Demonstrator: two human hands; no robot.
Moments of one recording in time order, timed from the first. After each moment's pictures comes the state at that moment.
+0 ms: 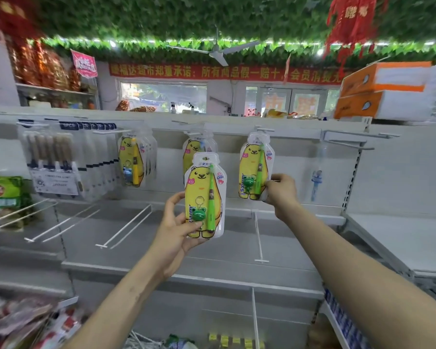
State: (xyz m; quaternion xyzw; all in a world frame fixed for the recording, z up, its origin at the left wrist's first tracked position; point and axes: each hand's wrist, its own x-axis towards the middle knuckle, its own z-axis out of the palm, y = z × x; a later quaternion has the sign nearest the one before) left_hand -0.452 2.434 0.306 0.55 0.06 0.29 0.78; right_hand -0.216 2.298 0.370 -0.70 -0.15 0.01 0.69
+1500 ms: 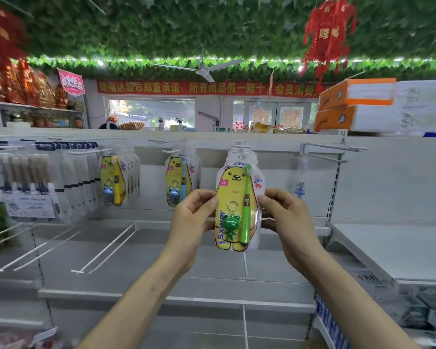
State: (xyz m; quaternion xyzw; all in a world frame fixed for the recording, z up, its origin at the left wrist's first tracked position) left_hand -0.402 2.382 0.364 0.62 0.03 0.37 0.69; right_hand -0.307 2.213 0.380 -0.61 -0.31 0.03 0.73
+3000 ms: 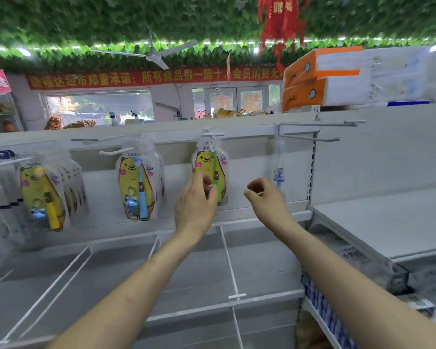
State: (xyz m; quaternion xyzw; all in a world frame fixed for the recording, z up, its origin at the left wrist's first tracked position) left_hand -0.252 2.416 0.358 0.86 0.09 0.44 0.25; right_hand -0.172 2.258 0.352 -0.81 -0.21 -0.13 0.53
